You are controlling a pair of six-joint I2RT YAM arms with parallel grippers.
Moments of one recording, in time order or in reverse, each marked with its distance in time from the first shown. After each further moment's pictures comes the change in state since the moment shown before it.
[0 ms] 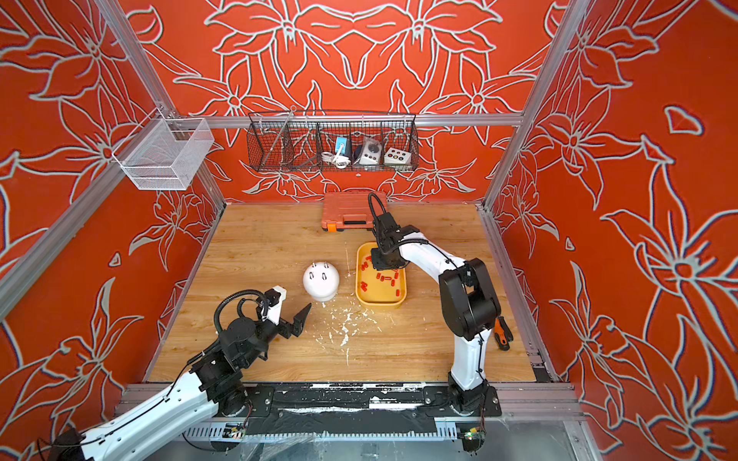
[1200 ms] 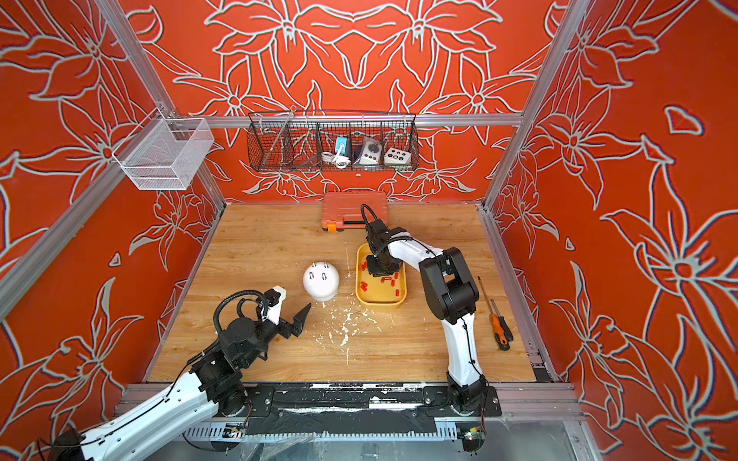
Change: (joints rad) left arm 0.000 -0.003 0.000 0.000 0.000 0.003; right arm 0.018 0.175 0.082 -0.028 -0.029 -0.002
